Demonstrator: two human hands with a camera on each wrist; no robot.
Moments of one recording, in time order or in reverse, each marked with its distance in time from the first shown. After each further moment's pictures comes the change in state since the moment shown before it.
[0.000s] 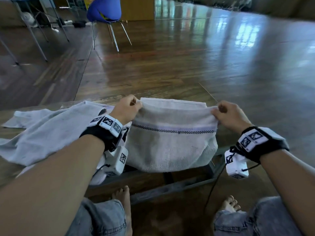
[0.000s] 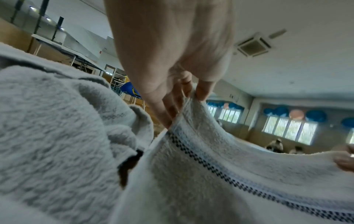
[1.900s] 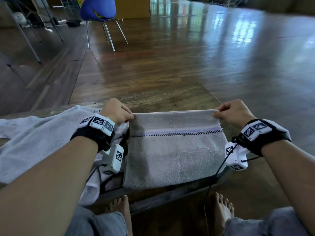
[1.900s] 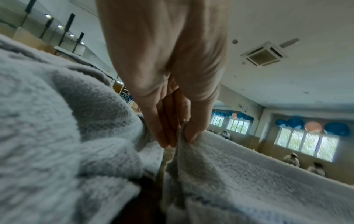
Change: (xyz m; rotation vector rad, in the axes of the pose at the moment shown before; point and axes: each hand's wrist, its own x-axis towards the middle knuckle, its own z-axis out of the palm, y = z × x) left_hand 0.035 -0.020 -0.012 0.193 -0.060 -0.105; right_hand 0.041 0.009 0.009 0.099 0.001 0.149
